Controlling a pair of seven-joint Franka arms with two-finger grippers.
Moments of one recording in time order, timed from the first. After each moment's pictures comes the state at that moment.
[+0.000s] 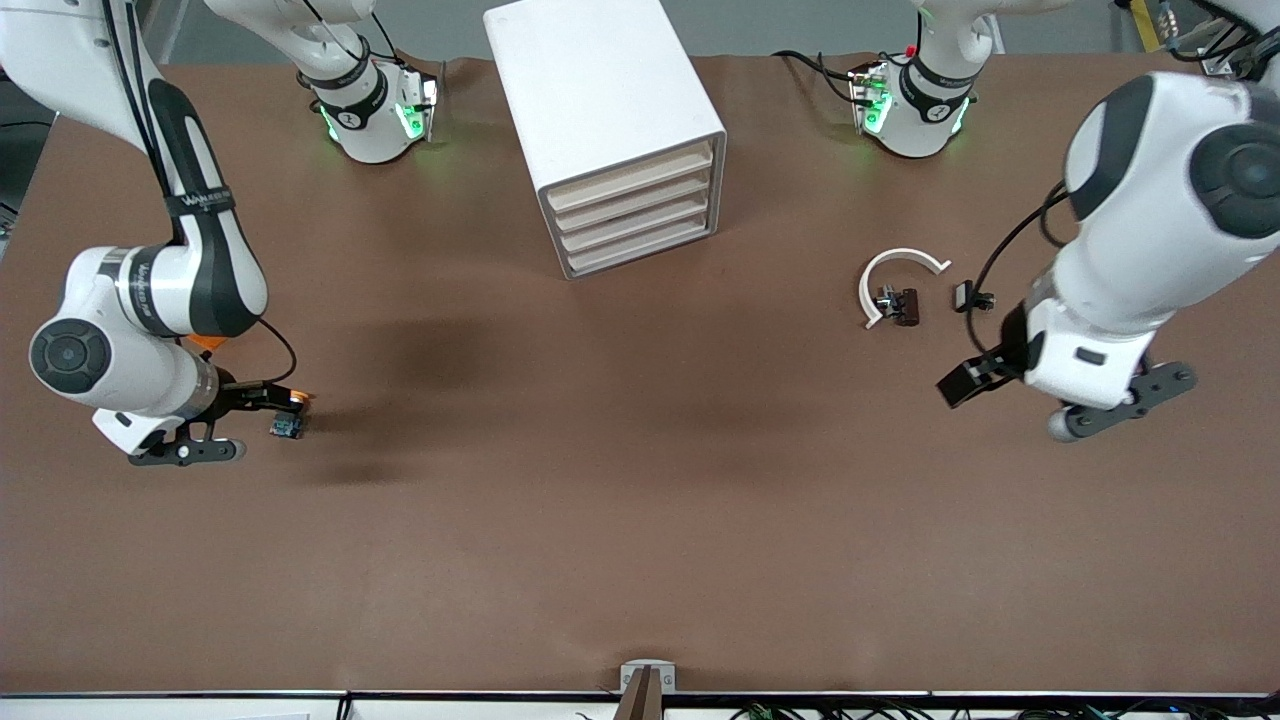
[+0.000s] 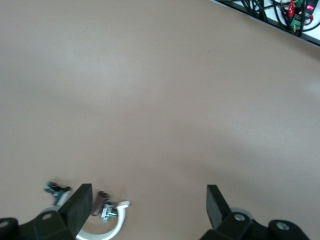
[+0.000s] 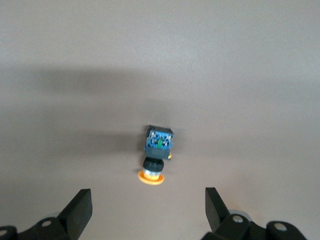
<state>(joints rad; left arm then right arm) 0.01 0.28 -0.28 -1.41 0.12 1.73 -0.66 -0.01 0.37 -0.02 -1.84 -0.14 2.07 -0.02</state>
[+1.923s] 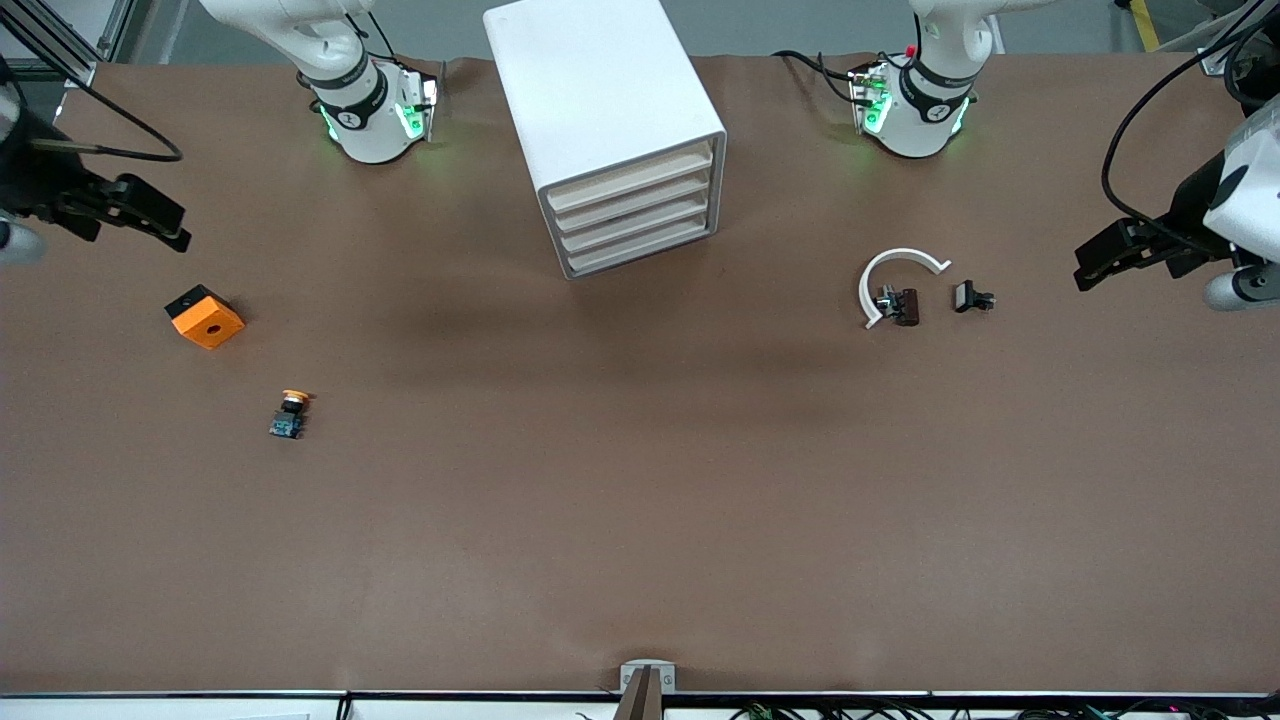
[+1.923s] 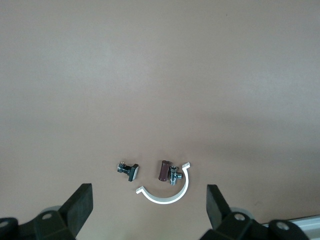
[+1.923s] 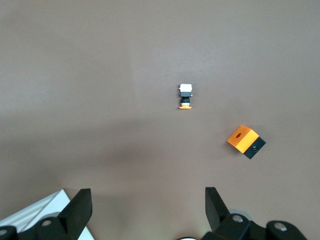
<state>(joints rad) 0.10 0.05 -0.21 -1.47 0.04 1.51 -0.22 0.08 -0.02 -0.04 -1.48 0.01 1.44 0.21</state>
